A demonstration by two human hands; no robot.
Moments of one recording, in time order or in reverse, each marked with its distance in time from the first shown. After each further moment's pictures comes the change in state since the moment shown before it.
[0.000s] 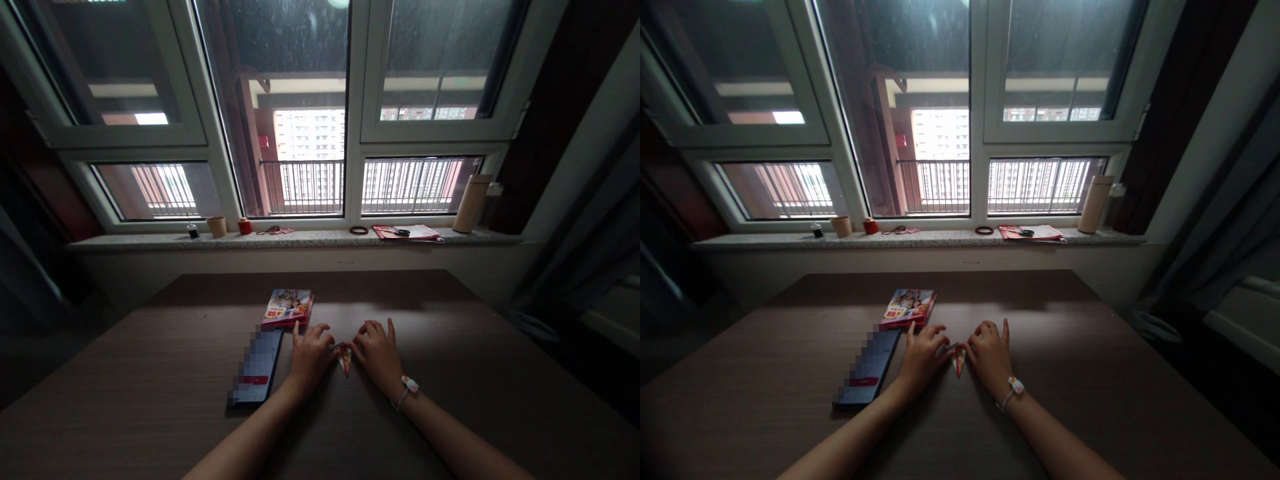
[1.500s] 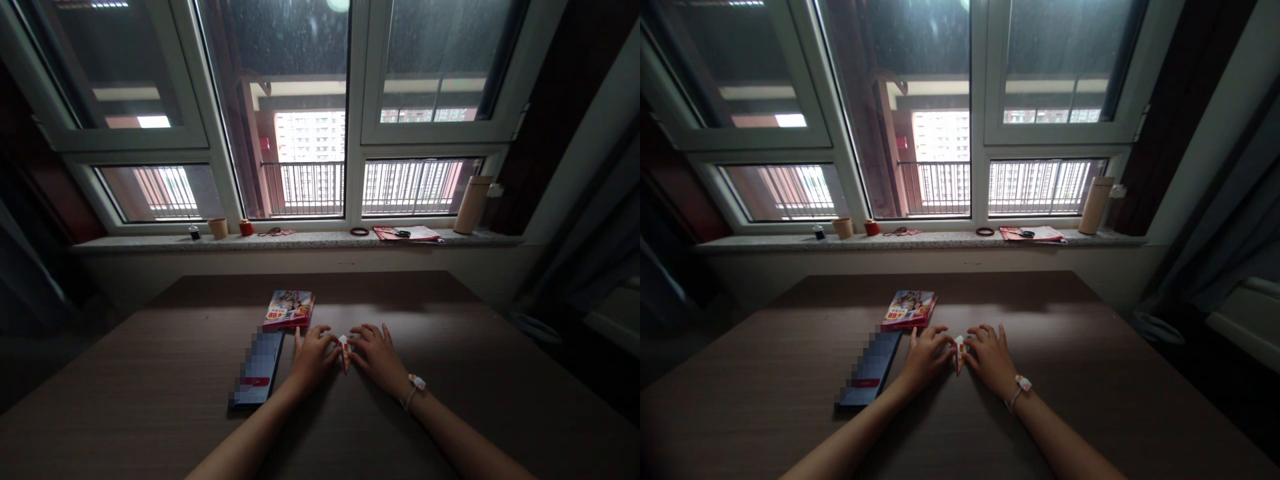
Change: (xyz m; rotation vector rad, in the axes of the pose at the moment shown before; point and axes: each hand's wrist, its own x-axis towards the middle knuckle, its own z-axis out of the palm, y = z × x) left_hand 0.000 -0.008 0.005 -0.124 -0.096 -0.055; right_hand -0.001 0.011 0.002 0.142 -0.169 -0.098
